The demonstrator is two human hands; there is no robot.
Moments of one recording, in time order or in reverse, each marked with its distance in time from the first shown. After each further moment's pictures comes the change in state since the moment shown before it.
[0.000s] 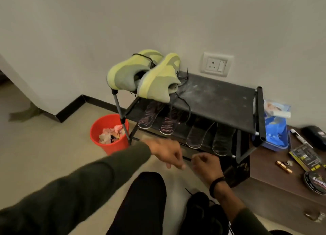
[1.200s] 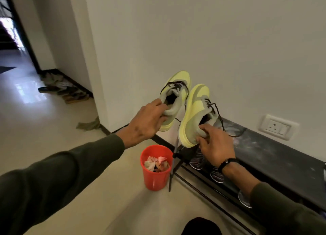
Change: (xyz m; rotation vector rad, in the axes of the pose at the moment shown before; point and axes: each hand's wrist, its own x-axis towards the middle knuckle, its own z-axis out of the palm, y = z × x) left_hand -0.260 -0.140 -0.077 0.337 1.382 -0.049; right_hand -0.061 -0.255 0.122 -0.645 0.082 -1.014
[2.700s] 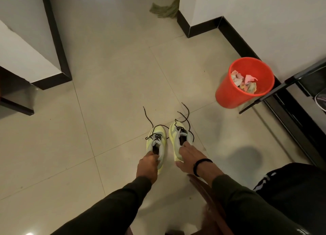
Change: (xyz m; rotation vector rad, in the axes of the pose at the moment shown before) left_hand -0.550 0.022 0.131 -0.183 -0.552 -1.402; right_hand -0.287 -0.162 0.314 -0.183 -1.354 -0.344
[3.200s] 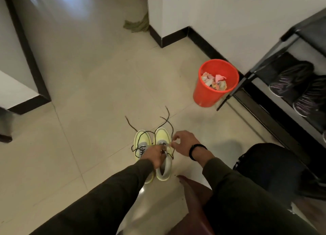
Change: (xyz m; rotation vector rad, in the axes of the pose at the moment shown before) left_hand 0.026 0.092 -0.028 0.058 -0.280 0.207; right_hand -0.024 0.040 -0.048 0.417 0.247 0.169
